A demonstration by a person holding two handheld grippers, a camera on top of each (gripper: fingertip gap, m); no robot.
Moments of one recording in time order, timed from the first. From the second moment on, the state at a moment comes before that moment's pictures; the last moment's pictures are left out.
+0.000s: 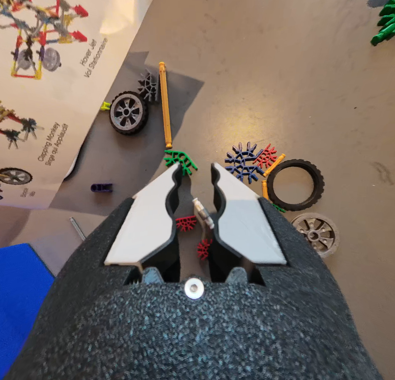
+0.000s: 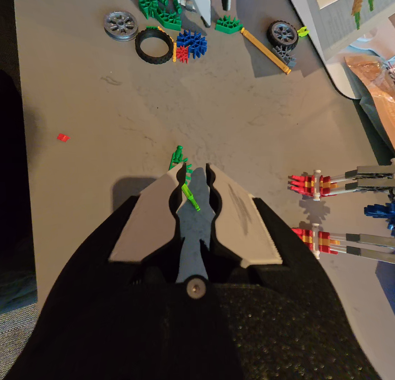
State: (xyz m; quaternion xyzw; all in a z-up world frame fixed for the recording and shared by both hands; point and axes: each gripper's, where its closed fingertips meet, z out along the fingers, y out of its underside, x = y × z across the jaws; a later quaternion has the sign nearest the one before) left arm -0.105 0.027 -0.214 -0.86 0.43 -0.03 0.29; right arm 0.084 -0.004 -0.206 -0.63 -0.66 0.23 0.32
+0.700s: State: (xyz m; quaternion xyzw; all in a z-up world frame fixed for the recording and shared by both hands) left arm -0.103 0.041 -0.225 -0.87 0.40 -0.07 0.29; right arm 0.084 -0.005 -0.212 -0.64 -0.66 0.23 0.32
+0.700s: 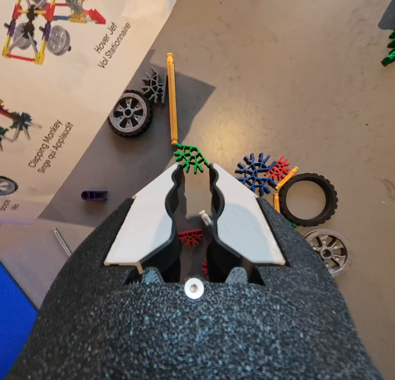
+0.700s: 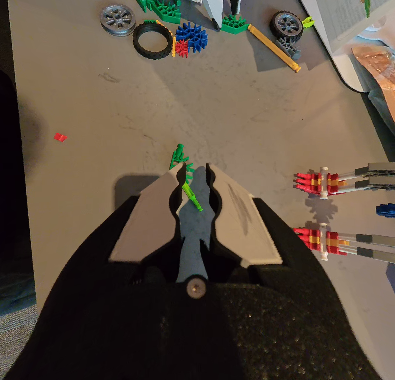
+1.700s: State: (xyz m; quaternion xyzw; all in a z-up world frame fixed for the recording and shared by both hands) left arm -0.099 0.060 -0.225 -0.87 0.37 -0.07 0.31; right arm 0.081 -0.002 -0.210 -0.64 -0.66 0.23 0.32
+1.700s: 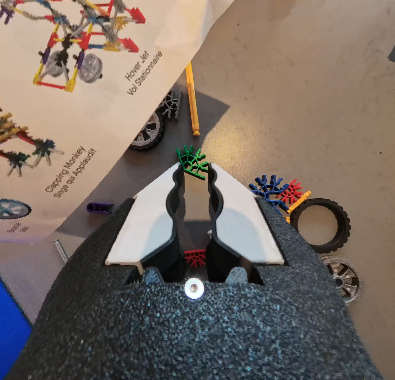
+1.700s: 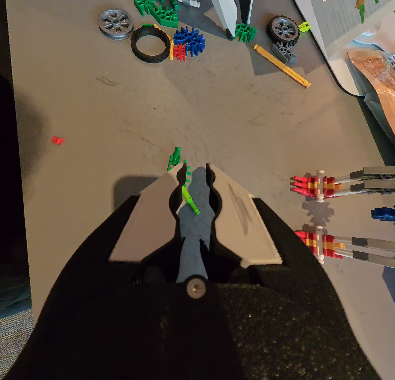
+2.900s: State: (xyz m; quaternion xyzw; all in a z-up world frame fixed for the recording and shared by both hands) left arm 0.053 -0.035 -0.216 -0.57 0.77 -0.12 0.25; right arm 0.086 -0.024 -0.224 -0.59 -0.72 0.25 0.27
